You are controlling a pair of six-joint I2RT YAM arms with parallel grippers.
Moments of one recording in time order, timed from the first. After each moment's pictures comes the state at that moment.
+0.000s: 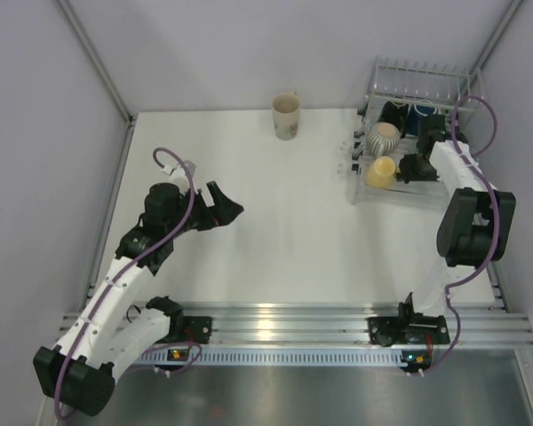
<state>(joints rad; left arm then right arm) -0.34 0.82 0.74 -0.38 0.25 -0.60 -0.09 1.80 1.46 -0.89 0.13 1.53</state>
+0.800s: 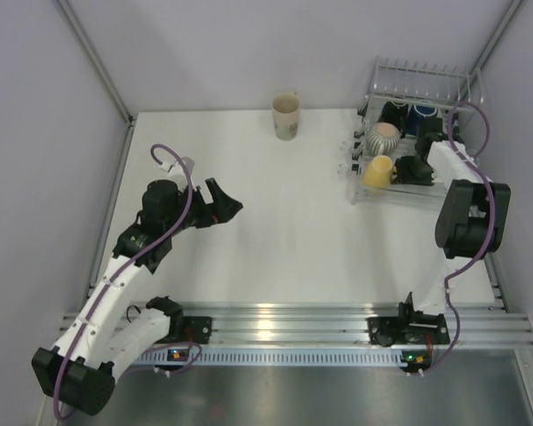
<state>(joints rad) -0.34 0.83 0.79 -0.40 0.24 -0.59 -0.10 1.88 1.45 -0.82 0.05 1.54</state>
